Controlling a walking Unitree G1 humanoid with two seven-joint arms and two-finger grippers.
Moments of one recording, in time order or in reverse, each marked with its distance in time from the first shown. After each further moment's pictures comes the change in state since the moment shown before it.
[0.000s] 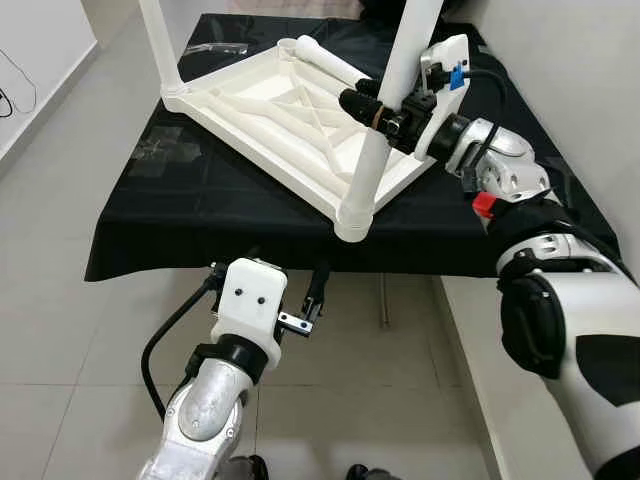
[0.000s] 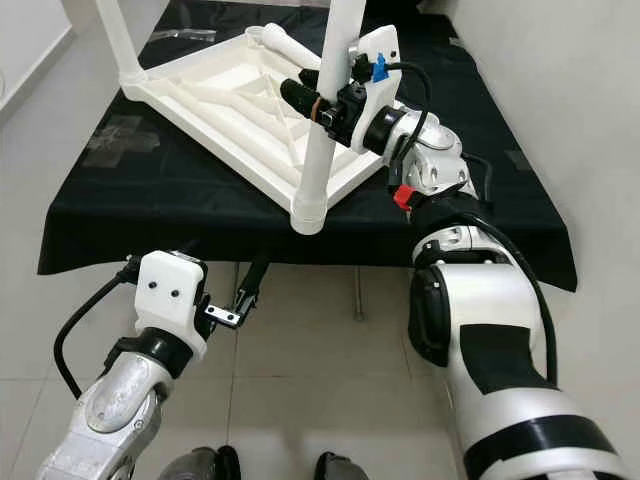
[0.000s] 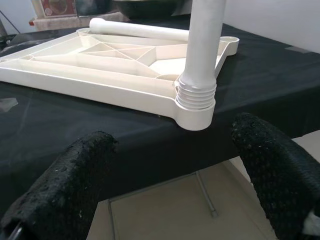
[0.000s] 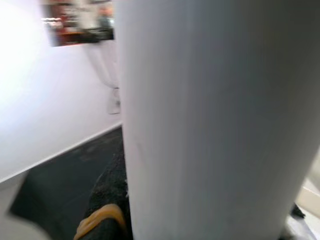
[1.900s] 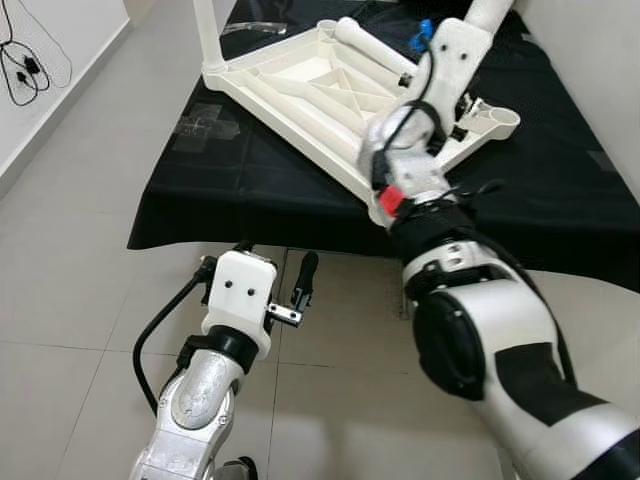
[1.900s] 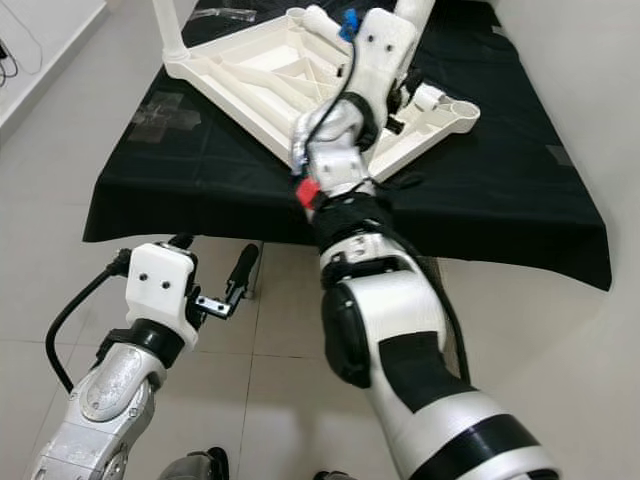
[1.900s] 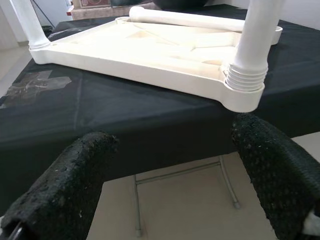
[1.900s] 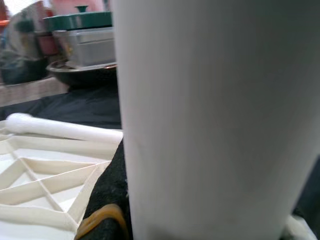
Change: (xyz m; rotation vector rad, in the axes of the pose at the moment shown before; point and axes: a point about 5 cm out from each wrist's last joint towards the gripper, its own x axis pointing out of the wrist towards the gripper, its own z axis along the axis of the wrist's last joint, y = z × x) left arm 0.004 0.011 0.000 0.029 -0.018 0.031; right arm 0.018 0.048 0.004 -0.005 -0.051 -1.404
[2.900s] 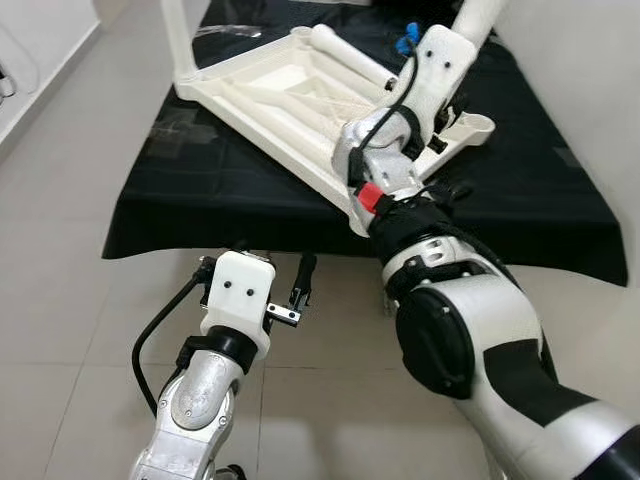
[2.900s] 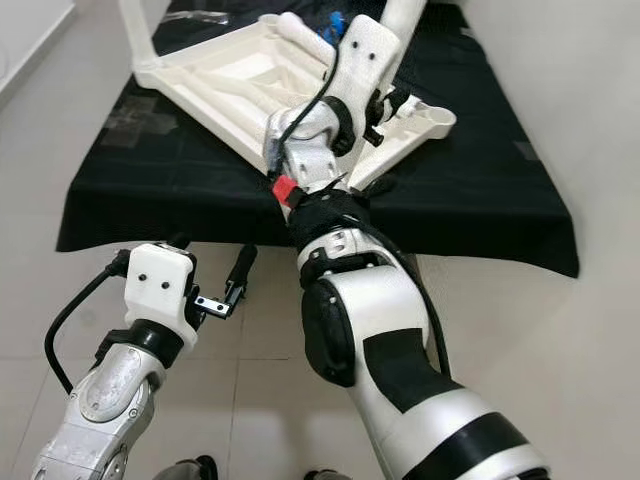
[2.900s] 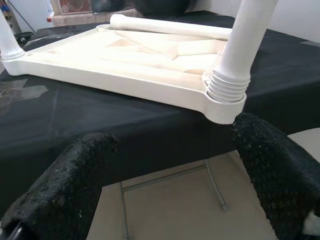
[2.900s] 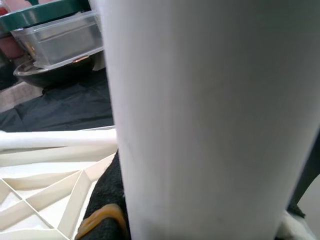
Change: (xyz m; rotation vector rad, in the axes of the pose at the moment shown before) left arm -0.001 0.000 -0.001 0.003 0.002 0.011; right arm -0.005 0.009 0.007 0.182 0.130 0.001
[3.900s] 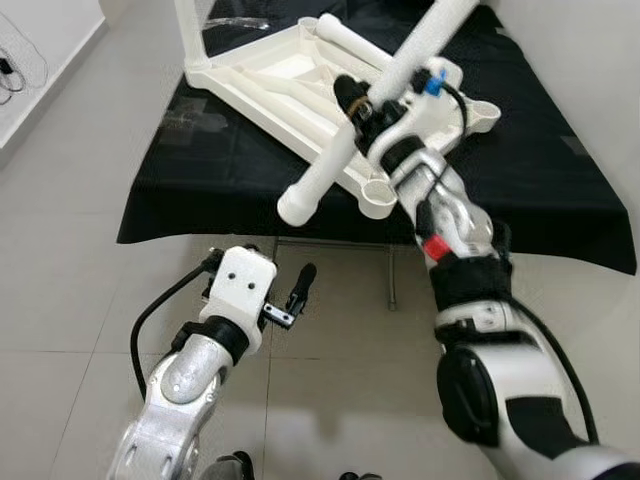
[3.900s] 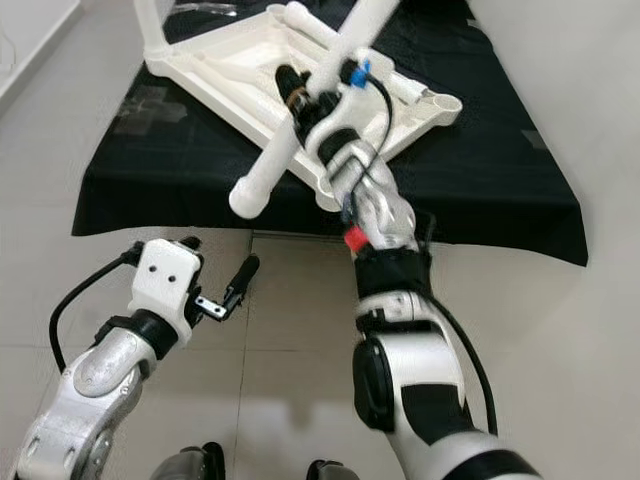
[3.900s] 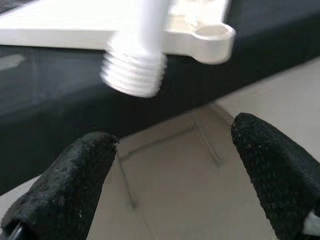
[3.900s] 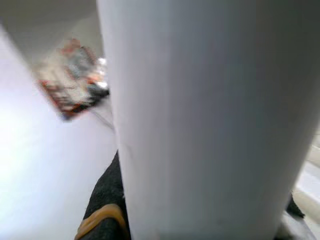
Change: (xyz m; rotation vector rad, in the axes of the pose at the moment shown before) left arm 0.014 0.016 -0.021 0.106 0.135 -0.169; right arm -0.002 -0.029 -0.014 0.275 0.141 1.266
